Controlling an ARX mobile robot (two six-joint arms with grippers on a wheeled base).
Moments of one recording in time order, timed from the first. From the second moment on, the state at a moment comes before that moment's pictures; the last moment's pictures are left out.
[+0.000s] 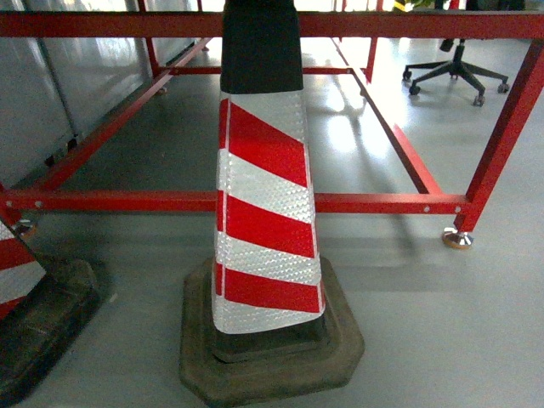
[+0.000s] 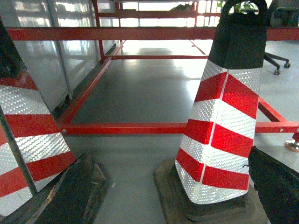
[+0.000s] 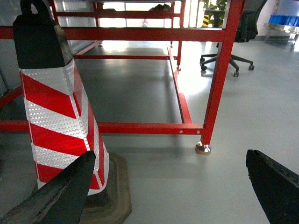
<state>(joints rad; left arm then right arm) 0.00 0.01 0.01 0.00 0.00 -0.01 0.00 0.00 0.01 -0.01 0.00 0.00</state>
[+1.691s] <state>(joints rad) 0.00 0.01 0.01 0.00 0.00 -0.01 0.00 0.00 0.01 -0.01 0.00 0.00</state>
